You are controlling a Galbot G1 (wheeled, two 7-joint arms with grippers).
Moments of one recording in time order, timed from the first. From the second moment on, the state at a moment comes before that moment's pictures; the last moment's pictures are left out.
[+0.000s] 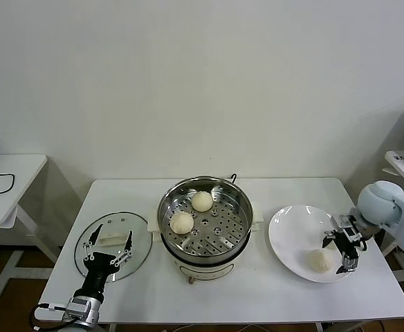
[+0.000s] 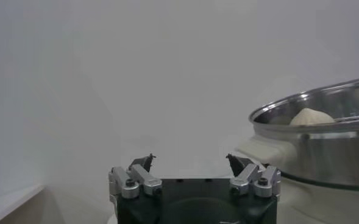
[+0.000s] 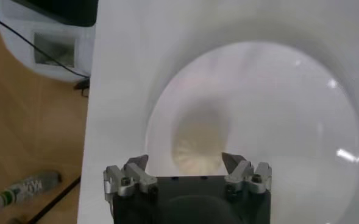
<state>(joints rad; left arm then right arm) 1.57 -1.46 -0.67 -1.98 0.11 -0.14 0.15 -0.27 0.43 -0.50 1.45 -0.20 -0.16 -1.30</state>
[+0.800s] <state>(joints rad) 1.57 -1.46 -0.66 -1.98 0.12 -0.14 0.14 -0.39 0.51 -0.40 1.37 -0.24 -0.15 -1.22</state>
